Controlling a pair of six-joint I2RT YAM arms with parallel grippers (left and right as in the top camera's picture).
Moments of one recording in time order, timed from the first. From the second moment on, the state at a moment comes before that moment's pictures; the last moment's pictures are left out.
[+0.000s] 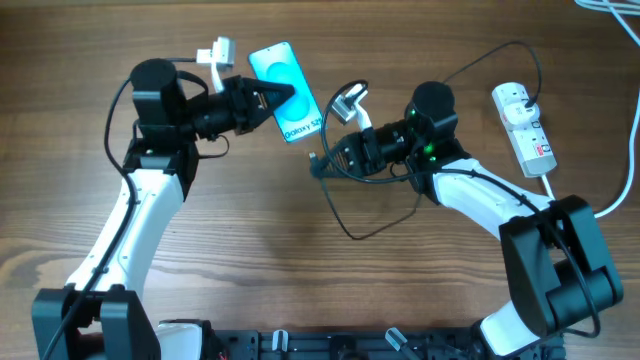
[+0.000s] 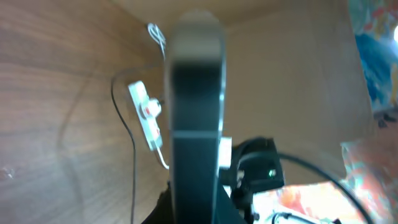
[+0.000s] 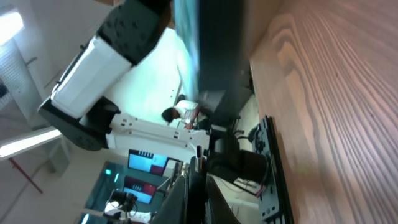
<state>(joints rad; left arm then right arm) -0.04 1.47 0.96 0.25 1.11 -1.01 0.38 1.75 0.88 0.83 -1.55 1.20</state>
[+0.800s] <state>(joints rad) -0.15 1.47 0.96 -0.18 1.36 -1.20 0.16 1.76 0.75 0.07 -0.87 0.55</state>
